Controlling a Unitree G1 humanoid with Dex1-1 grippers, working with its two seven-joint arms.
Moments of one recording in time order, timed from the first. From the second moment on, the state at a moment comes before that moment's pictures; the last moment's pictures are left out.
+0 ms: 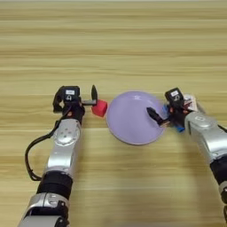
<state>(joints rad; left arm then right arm) -0.27 0.03 0.07 0.48 -0.01 -0.17 0.06 -0.39 -0.16 0.12 0.44 0.01 0.28 0.38</state>
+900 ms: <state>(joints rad) -0.27 0.02 0.07 0.48 0.00 -0.17 0.06 -0.32 -0.30 0.37 0.32 -0.25 0.32 0.51</state>
